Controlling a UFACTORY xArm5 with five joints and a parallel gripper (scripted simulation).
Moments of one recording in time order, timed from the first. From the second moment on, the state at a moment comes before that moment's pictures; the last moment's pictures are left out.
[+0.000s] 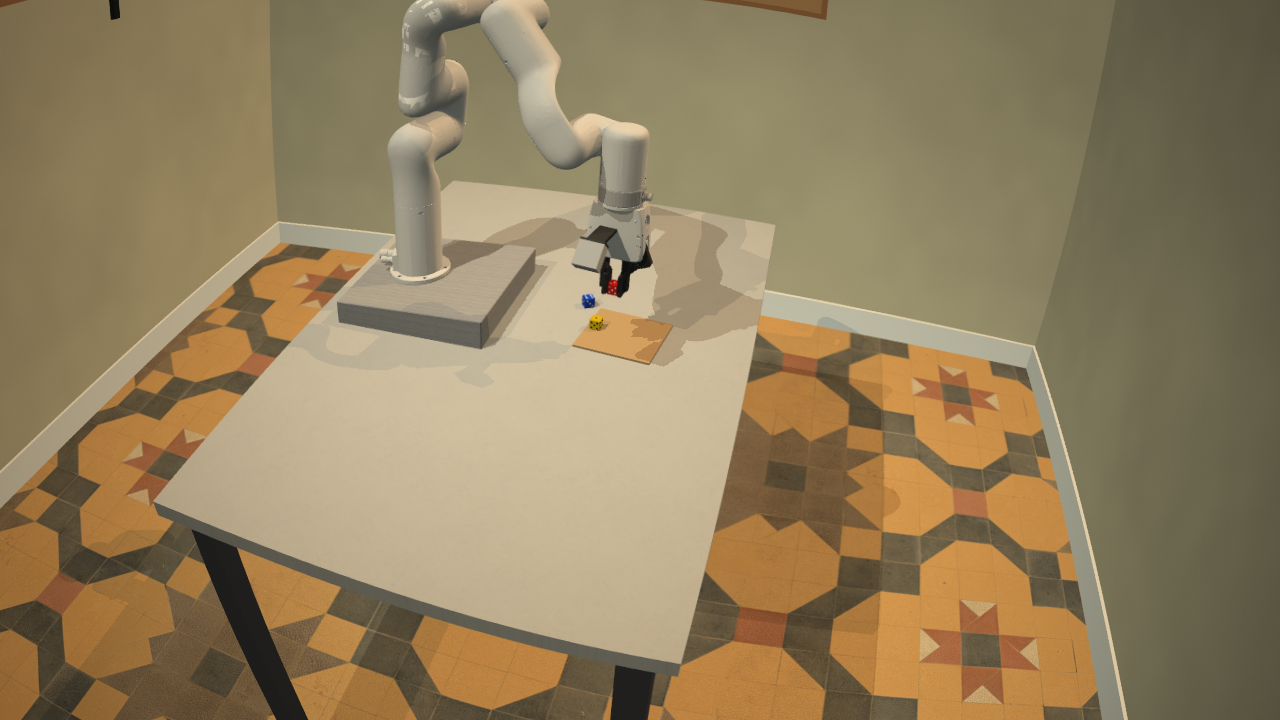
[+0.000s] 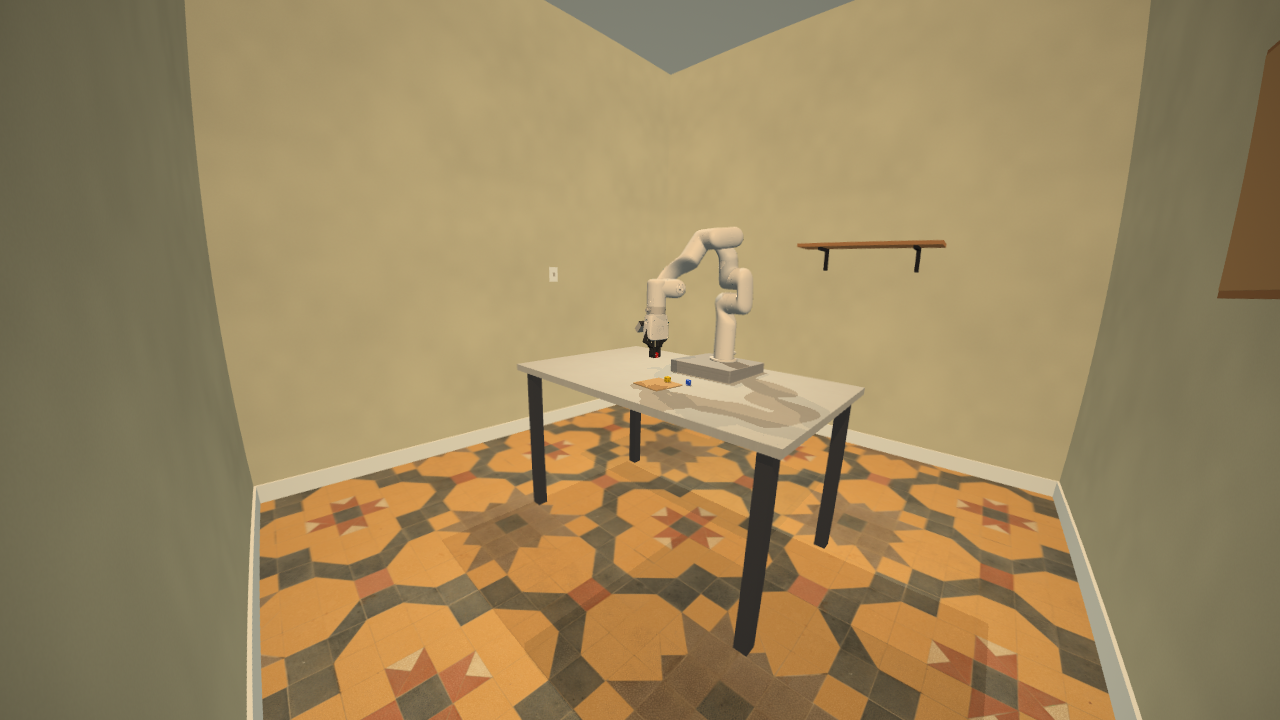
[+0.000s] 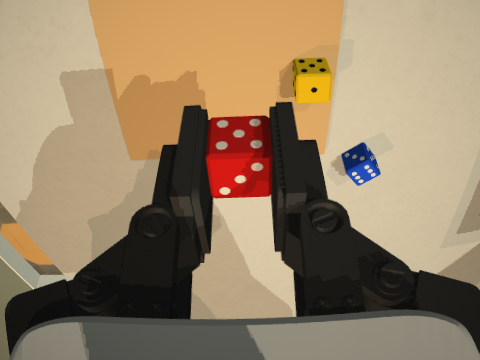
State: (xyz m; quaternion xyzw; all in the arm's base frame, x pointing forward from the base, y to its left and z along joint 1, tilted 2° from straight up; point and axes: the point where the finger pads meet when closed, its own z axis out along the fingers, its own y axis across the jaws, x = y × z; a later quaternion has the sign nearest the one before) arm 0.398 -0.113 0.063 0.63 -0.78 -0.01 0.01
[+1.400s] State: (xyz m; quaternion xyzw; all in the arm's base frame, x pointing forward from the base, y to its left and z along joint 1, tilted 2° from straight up) arm 0.413 -0.087 0.064 0.97 -0.26 -0.02 0.00
